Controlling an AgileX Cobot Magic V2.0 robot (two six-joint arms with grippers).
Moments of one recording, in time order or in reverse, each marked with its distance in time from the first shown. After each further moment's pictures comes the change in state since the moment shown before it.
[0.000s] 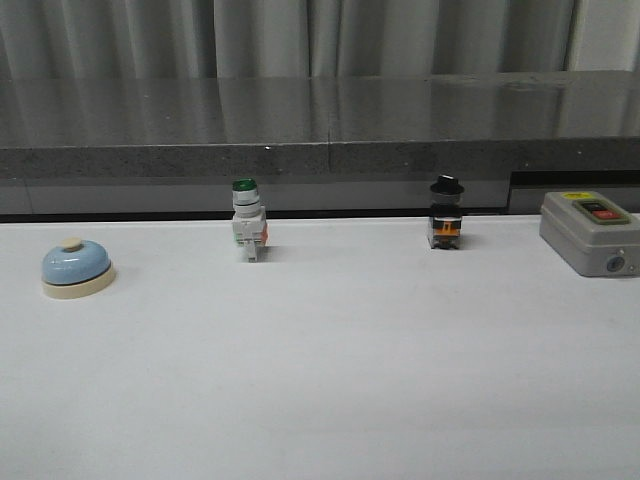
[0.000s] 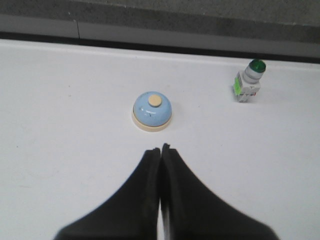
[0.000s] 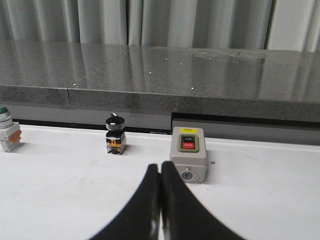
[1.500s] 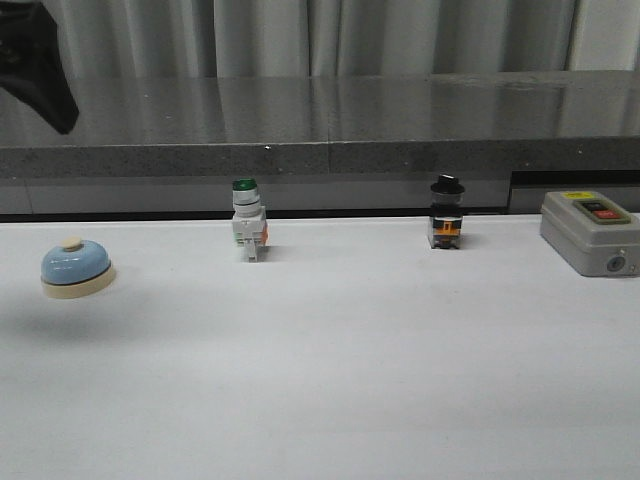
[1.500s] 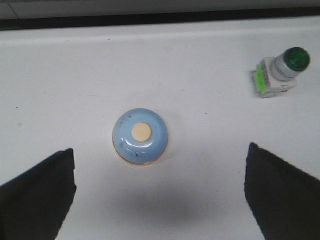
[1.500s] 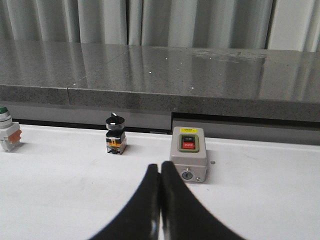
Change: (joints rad) left arm -0.058 0.728 -0.501 0.018 0.090 0.063; right arm 0.000 0.000 0.000 0.000 0.000 0.000
